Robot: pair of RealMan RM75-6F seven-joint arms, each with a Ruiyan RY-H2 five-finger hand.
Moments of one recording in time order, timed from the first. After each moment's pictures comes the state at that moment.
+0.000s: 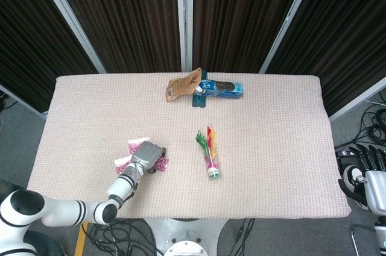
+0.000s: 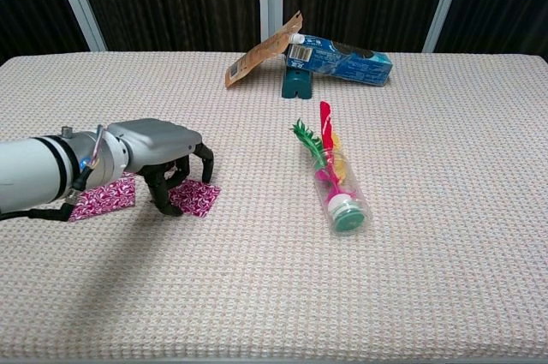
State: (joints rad) left arm -0.94 -1.71 -0.01 -1.41 0.70 0.87 0.61; right arm 0.02 -1.04 0.06 -1.61 -1.47 1.49 0.02
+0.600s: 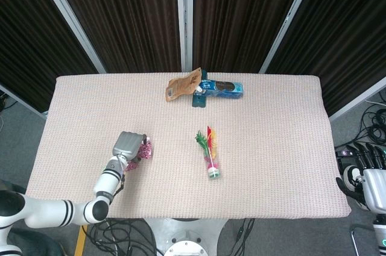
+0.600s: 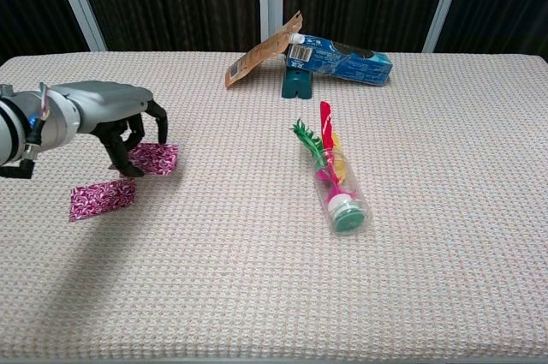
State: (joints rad) left arm -0.90 -1.59 -0.06 -1.54 0.53 1.03 0.68; right arm 0.04 -1.04 0.06 -1.60 -1.49 1.49 0.04
